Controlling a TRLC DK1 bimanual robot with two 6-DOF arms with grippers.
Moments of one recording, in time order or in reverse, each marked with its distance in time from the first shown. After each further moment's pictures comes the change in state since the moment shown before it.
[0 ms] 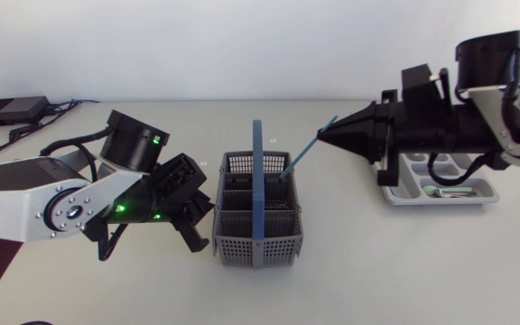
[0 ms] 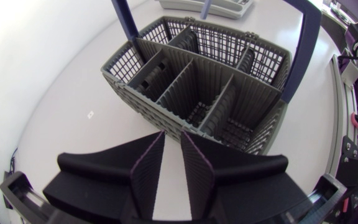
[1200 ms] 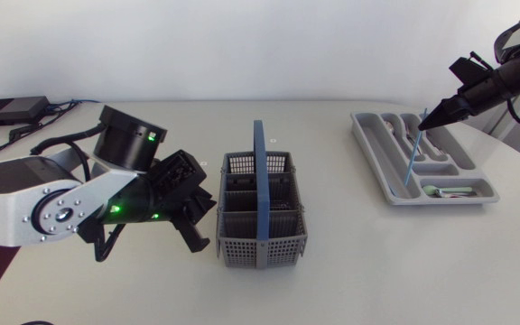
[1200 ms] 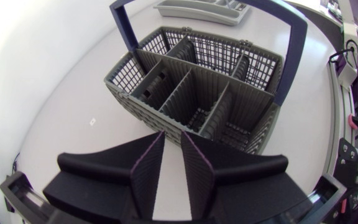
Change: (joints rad) left arm -0.020 -0.040 0.002 -0.006 -0.003 -0.003; right arm -0.486 0.829 1.128 -1.122 0.391 -0.195
